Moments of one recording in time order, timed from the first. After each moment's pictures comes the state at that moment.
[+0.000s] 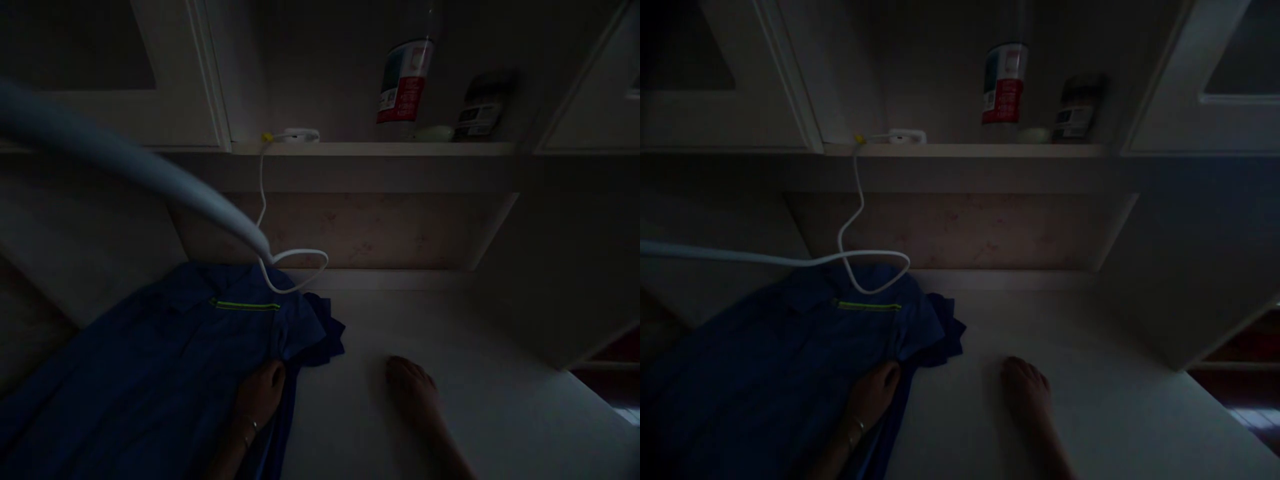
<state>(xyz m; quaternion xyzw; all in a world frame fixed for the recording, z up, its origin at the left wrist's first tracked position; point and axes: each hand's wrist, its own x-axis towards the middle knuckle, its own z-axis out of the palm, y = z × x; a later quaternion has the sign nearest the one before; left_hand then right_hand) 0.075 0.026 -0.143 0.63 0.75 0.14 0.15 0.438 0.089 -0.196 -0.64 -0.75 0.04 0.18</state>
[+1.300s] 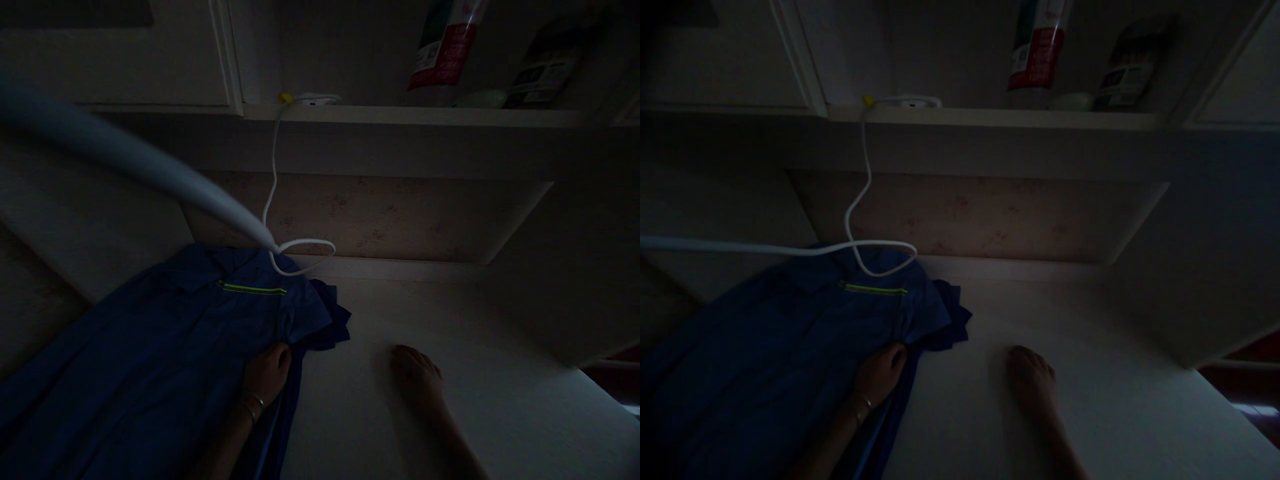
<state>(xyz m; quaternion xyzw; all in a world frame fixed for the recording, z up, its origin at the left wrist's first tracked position) 0.071 0.026 -0.151 0.64 0.74 0.17 0.14 0.440 0.090 -0.199 -0.63 -0.75 0.02 0.19</state>
